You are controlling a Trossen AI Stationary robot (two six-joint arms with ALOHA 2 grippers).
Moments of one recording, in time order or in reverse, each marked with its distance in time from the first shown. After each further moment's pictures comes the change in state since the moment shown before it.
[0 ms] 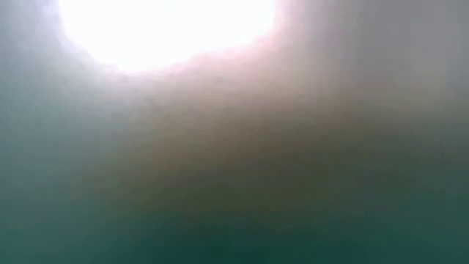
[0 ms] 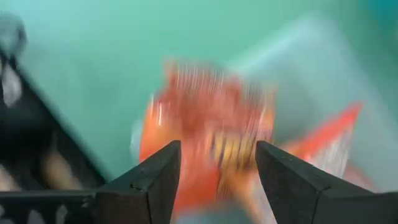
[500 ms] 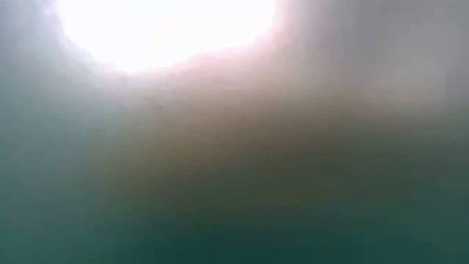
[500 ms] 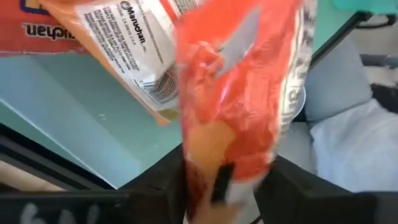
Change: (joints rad) left arm -0.070 0.000 0.000 0.474 0.270 -0.060; right arm 0.007 0.000 0.009 0.134 0.007 -0.119
